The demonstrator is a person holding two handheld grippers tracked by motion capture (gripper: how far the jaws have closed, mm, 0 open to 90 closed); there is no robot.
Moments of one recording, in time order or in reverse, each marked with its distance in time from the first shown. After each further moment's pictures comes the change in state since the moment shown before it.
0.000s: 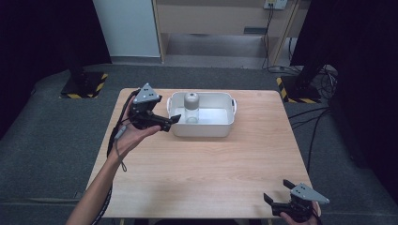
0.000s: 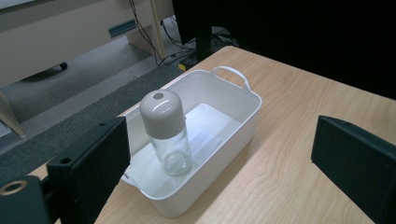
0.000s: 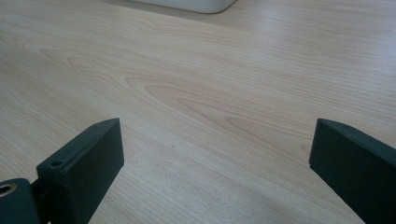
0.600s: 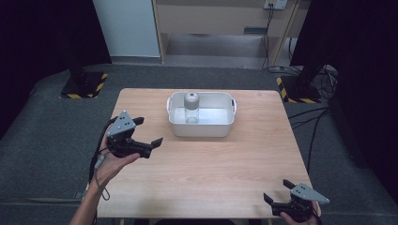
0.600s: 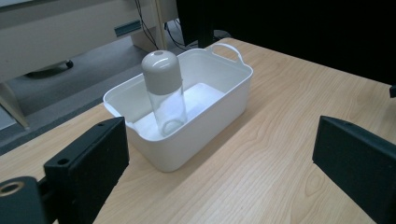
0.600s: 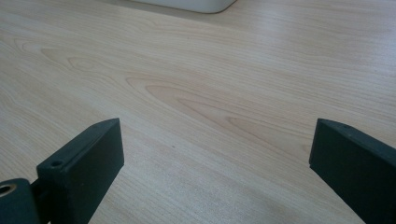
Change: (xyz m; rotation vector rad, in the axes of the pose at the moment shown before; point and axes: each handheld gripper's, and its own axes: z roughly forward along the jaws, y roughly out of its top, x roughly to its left) left arm -0.016 -0.068 -0.048 -0.033 0.023 -0.015; right arm 0.000 0.000 0.000 0.002 0.001 0.005
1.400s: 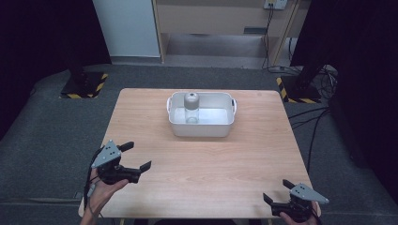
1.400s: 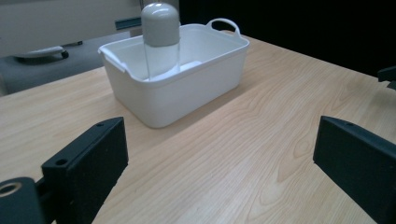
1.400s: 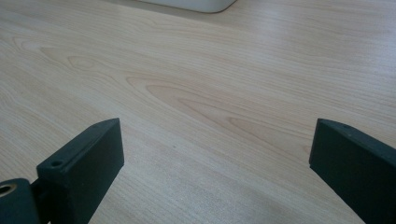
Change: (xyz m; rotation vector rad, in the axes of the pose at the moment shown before) left arm -0.007 -0.092 -0.020 -0.068 -0.006 -0.115; right arm 0.002 0.001 0.000 0.005 -0.003 -0.006
